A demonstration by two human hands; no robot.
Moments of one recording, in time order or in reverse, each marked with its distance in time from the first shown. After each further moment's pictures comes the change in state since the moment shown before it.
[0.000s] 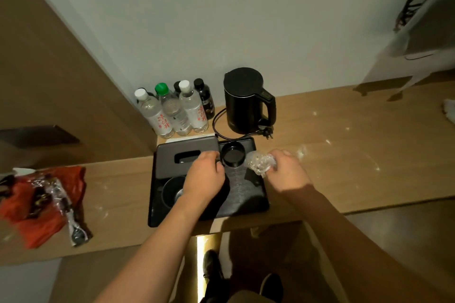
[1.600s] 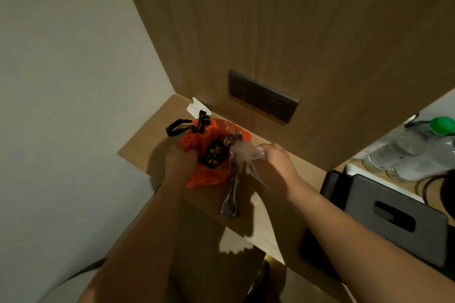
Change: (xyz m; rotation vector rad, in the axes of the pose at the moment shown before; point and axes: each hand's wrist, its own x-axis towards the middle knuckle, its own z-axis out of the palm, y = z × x) left_hand -0.051 -0.474 -0.179 -0.577 0.441 -0.884; right_hand 0.053 -0.389 0.314 -0.096 -0.526 -0.485
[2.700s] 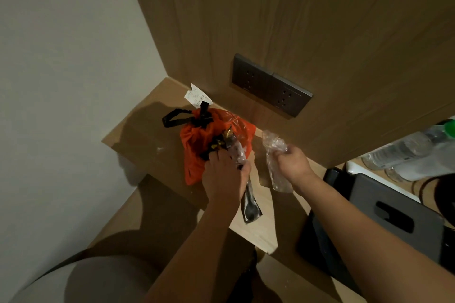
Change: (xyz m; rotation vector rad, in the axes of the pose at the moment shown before) left_hand -0.071 0.020 0.084 0.433 0.145 0.303; right_hand 0.026 0.041 0.012 0.381 0.132 0.444
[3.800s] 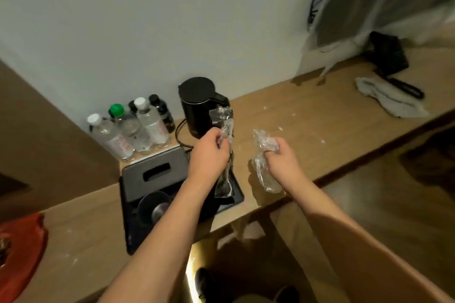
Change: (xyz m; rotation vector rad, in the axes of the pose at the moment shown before) left_hand -0.322 0.351 0.054 -0.291 -0.587 0.903; right_hand -0.281 0.325 -0.331 0.550 0.772 0.040
